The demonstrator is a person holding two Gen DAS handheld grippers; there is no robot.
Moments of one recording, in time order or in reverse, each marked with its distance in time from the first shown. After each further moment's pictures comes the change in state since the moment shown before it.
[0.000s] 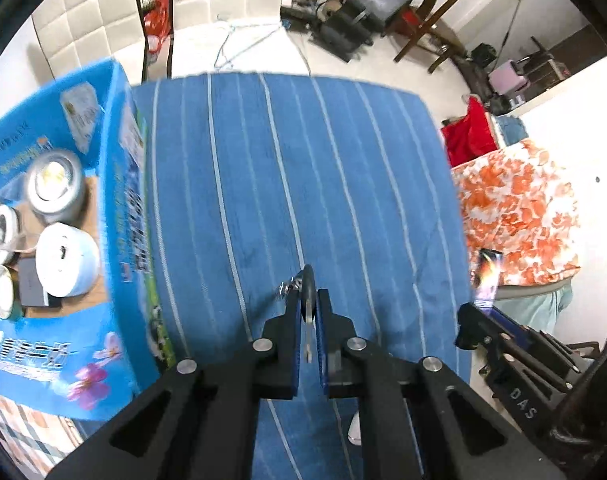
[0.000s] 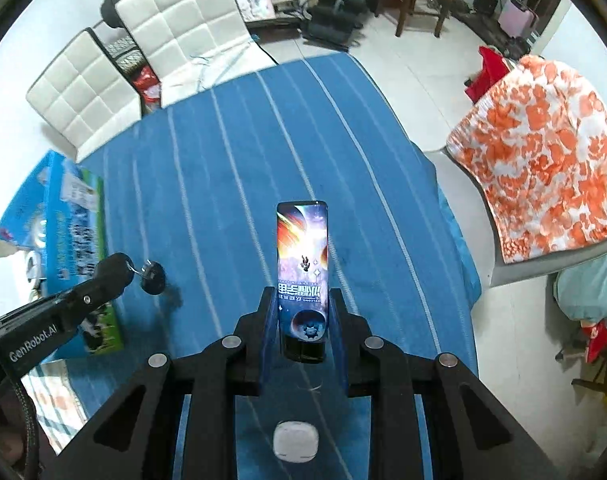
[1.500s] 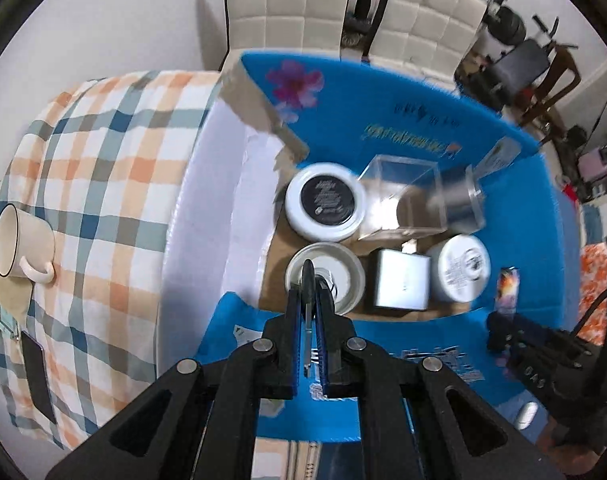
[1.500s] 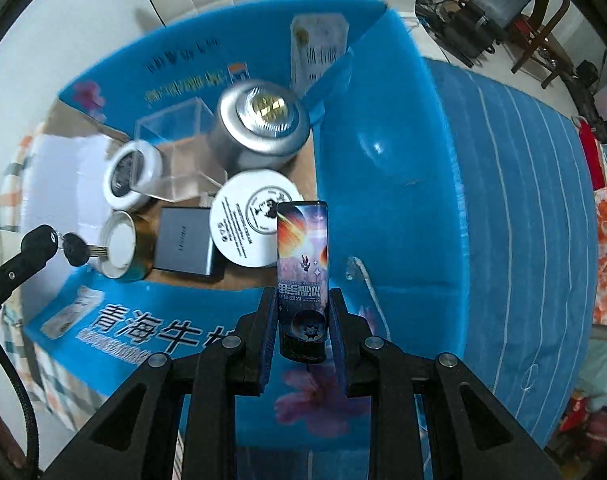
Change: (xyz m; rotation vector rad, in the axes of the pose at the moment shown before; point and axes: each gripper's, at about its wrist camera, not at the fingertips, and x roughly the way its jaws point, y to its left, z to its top) left arm -0.071 0.318 -0.056 -0.273 -0.094 0.247; right arm 0.083 0.334 -0.040 -0.328 0.145 0.027
